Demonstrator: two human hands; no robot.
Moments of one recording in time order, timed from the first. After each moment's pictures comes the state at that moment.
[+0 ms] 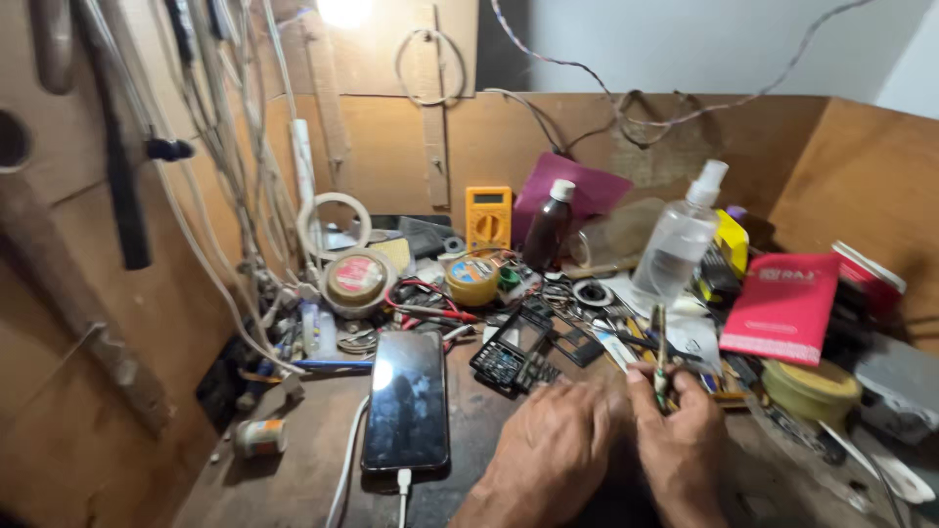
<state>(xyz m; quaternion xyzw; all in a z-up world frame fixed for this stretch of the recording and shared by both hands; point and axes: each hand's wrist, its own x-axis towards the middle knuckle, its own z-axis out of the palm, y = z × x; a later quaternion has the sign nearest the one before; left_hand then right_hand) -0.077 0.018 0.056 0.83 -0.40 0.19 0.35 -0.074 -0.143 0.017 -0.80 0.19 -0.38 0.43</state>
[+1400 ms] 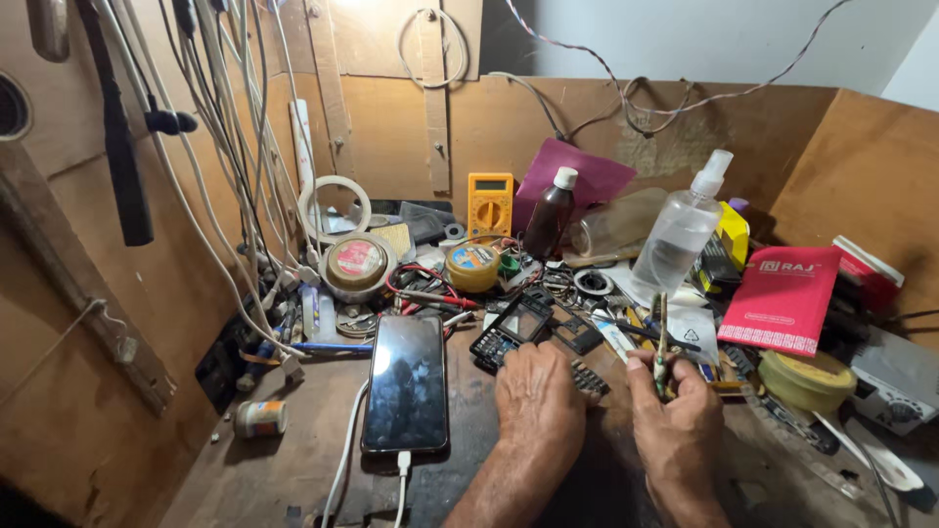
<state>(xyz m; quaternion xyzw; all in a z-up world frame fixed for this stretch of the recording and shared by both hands) -0.048 0.001 0.051 0.92 -0.16 0.13 0.32 -0.071 -0.144 0.003 -0.76 0.19 -0.36 0.50</state>
